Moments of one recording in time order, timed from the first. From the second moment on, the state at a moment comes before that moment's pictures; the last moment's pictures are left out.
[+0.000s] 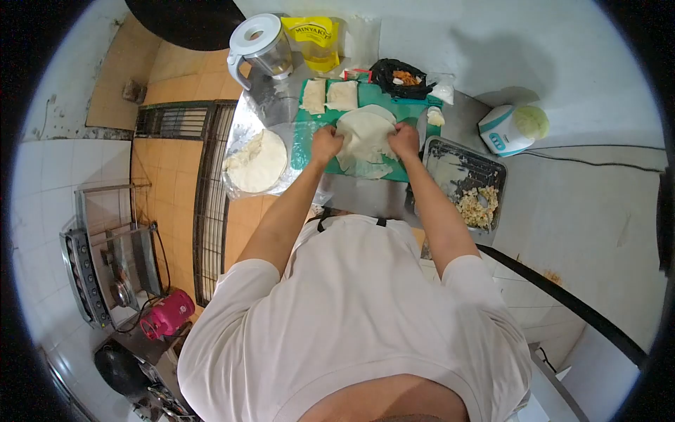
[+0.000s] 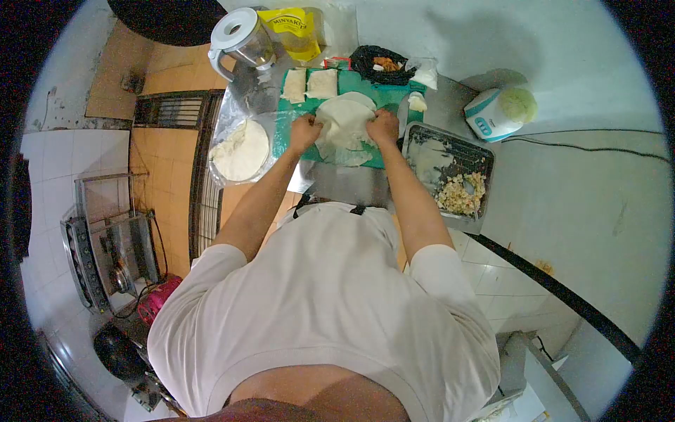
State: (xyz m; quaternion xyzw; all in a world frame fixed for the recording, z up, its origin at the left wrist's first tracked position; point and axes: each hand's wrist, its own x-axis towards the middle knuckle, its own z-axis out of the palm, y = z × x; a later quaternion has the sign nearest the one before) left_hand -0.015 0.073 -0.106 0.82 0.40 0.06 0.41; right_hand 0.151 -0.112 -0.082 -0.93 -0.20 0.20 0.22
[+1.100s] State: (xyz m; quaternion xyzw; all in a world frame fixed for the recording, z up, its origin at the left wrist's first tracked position) left_hand -0.023 0.077 -0.104 0.77 0.33 0.02 0.54; right_hand 0.151 -0.136 -0.081 -0.88 -0.18 0.13 0.41
